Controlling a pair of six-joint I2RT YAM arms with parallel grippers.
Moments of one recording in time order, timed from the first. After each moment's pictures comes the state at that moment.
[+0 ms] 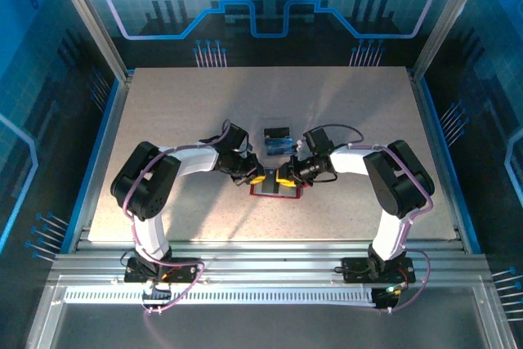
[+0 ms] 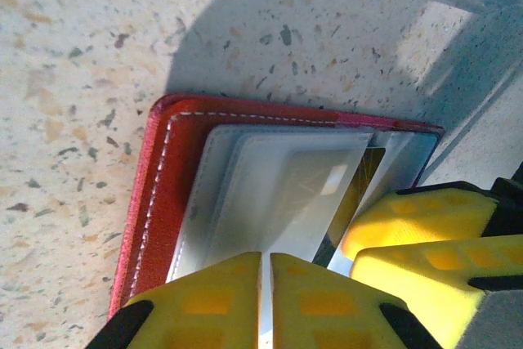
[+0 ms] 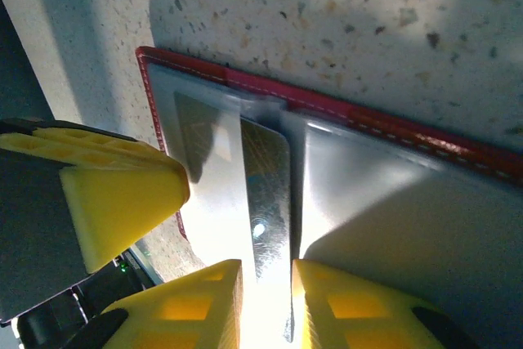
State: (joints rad) left arm -0.48 1.84 0.99 -0.26 0.57 -0.95; right arm 0.44 1.83 0.90 -0.18 -0.74 0.74
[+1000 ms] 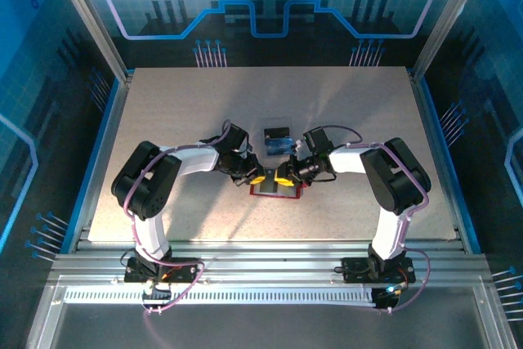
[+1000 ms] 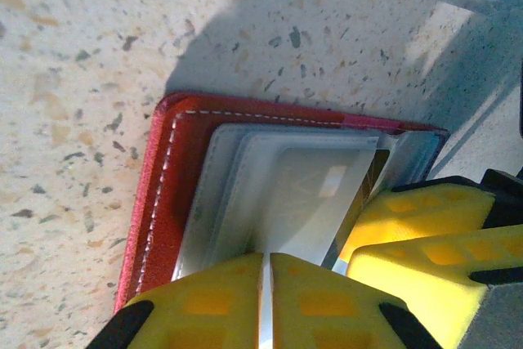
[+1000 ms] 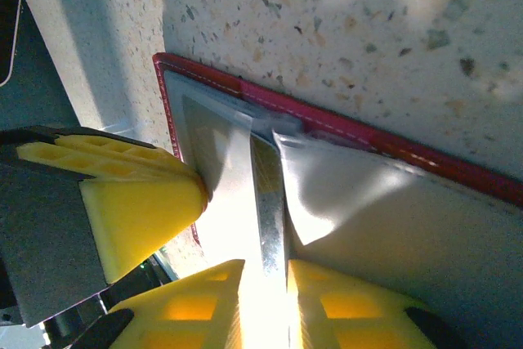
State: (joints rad) left arm -0.48 1.85 0.99 -0.26 0.57 -0.95; right arm 0.44 1.87 0.90 -0.12 -0.79 0.77
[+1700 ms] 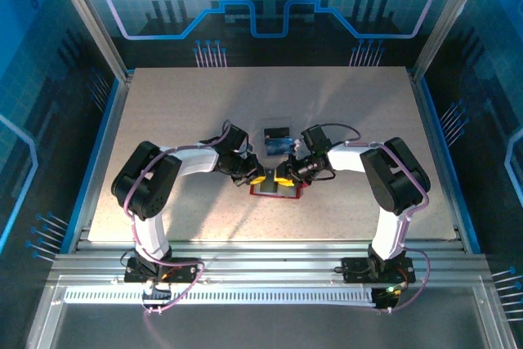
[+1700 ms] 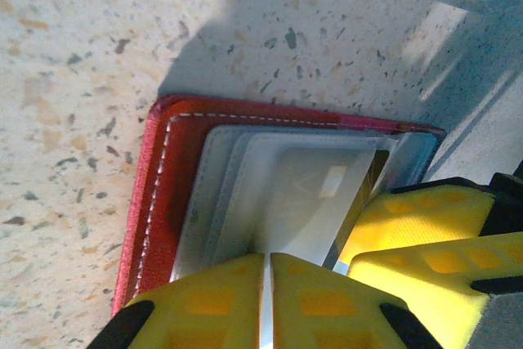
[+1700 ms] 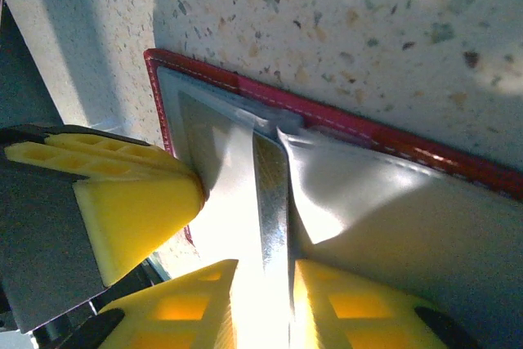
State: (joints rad) left arm -0.48 1.85 0.98 -0.24 0.57 -0.95; right arm 0.45 1.87 0.94 -0.20 -0.76 0.75
